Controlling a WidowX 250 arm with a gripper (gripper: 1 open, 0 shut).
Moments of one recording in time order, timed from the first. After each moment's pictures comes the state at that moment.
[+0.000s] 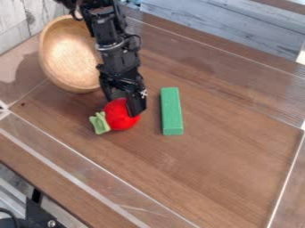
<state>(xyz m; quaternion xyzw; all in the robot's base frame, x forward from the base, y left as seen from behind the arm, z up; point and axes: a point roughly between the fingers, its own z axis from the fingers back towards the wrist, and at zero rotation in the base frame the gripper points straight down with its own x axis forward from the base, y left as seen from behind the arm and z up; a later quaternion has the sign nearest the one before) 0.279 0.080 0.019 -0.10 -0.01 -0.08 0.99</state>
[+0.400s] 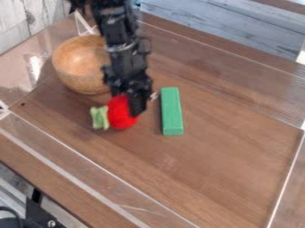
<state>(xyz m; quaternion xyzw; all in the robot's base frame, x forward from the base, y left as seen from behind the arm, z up) 0.281 0.042 0.047 -0.08 0.01 -0.07 0.99</state>
